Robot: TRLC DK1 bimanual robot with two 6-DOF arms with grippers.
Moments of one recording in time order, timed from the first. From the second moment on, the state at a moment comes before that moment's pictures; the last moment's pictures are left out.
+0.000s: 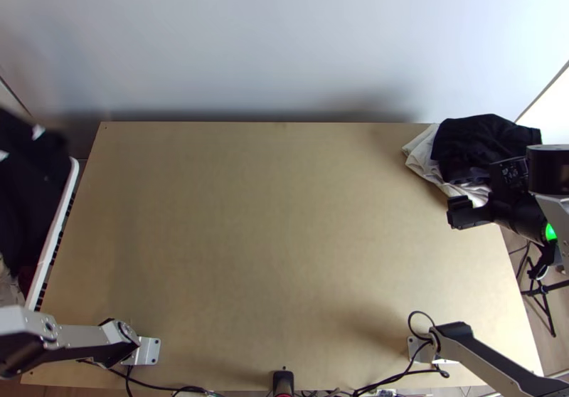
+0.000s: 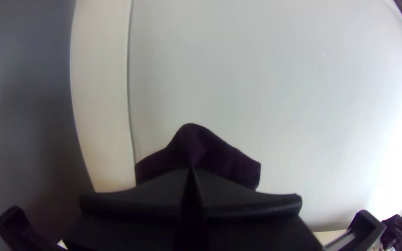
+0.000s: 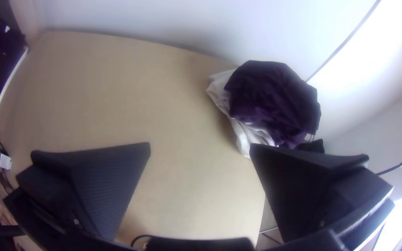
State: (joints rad) left arm 0.71 1.42 2.14 -0.82 0.32 0.02; right arm 0.18 1.09 1.65 -1.40 0.15 -0.12
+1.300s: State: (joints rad) left arm -0.78 1.43 2.24 -0.73 0.07 -0.03; right arm -0.06 0.87 1.43 -1.38 0.14 -0.09
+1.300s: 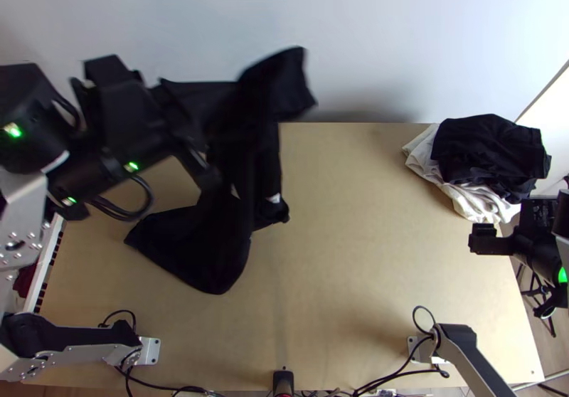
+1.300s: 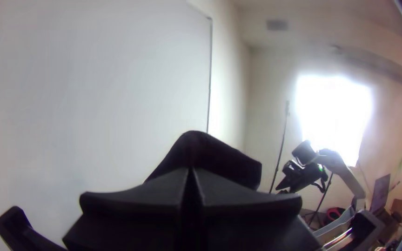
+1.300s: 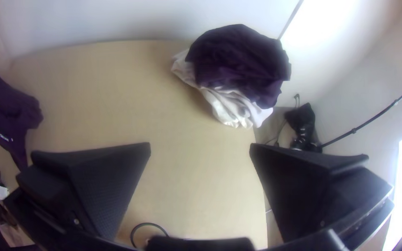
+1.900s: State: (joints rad) left arm -1.03 1.48 2.24 -0.54 -0.19 0.12; right arm -0.12 0.79 1.36 -1.39 0.05 -0.08
